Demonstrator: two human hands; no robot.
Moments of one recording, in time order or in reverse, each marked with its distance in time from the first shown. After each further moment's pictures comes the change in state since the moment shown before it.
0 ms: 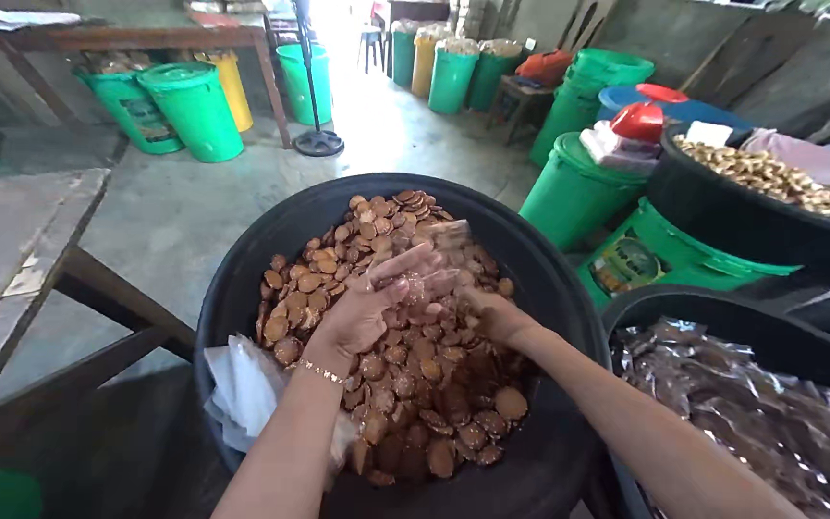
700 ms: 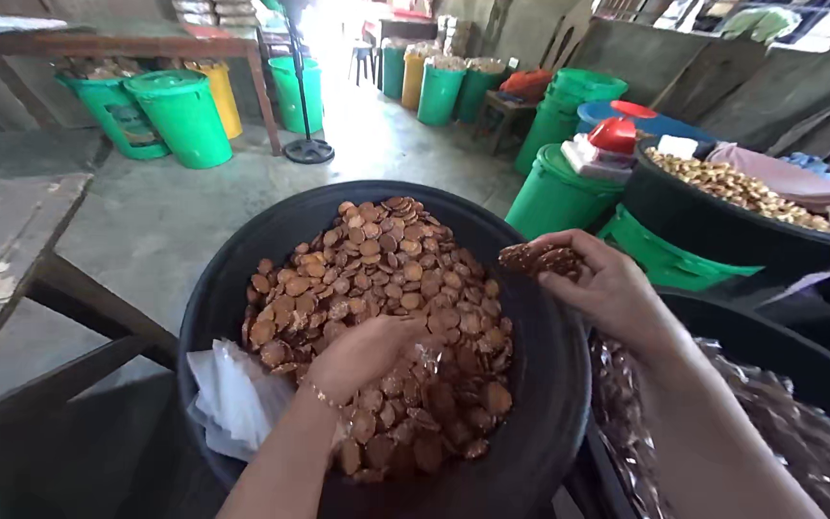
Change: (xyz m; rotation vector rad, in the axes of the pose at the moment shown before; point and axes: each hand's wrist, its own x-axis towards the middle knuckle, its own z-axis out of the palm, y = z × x) left_hand -0.006 0.013 0.042 1.462 -0.354 -0.432; right_hand -0.100 0.013 -0.059 0.328 0.707 -0.293
